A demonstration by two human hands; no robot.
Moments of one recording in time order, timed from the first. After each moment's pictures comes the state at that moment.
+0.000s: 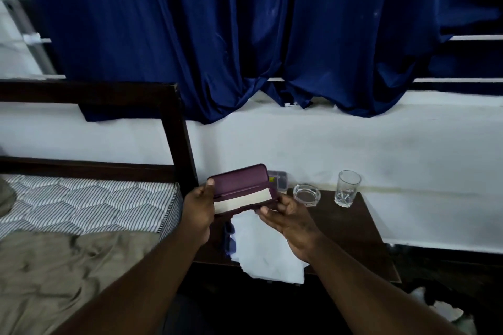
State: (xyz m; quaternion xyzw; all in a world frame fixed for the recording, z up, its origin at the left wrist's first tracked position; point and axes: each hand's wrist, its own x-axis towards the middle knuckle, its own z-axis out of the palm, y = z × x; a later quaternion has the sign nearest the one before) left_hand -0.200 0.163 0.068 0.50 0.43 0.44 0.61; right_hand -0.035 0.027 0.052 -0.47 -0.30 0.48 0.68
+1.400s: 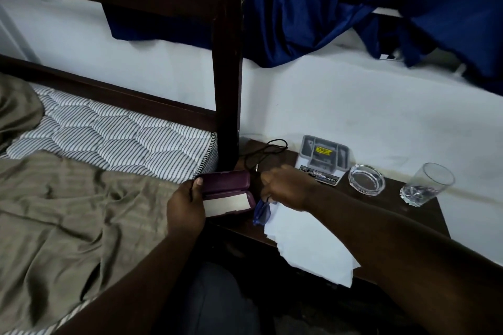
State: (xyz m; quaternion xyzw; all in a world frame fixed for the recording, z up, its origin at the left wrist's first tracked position) left_hand -0.299 0.225 -0.063 0.61 0.60 0.42 0.31; right_hand -0.044 0.193 0.001 -0.51 -0.85 -0.02 -0.12
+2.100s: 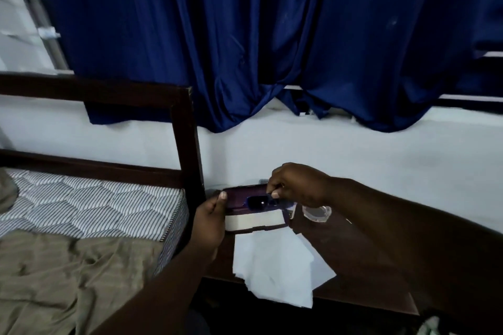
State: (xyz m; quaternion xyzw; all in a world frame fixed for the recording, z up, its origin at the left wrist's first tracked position) left_hand -0.193 0.174 0.047 0.58 0.35 0.46 0.57; right_hand 0.022 0.097 0.170 -0.66 -0.74 0.12 0.08
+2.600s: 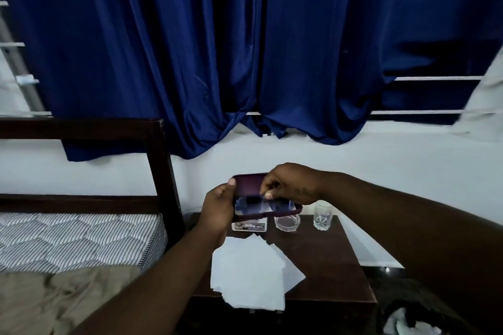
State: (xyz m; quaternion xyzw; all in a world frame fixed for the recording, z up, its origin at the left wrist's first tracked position) left_hand -0.134 0.113 0.143 0.58 0.31 0.41 0.63; right_hand 0.032 0.008 0.243 -0.69 -0.70 0.13 0.11
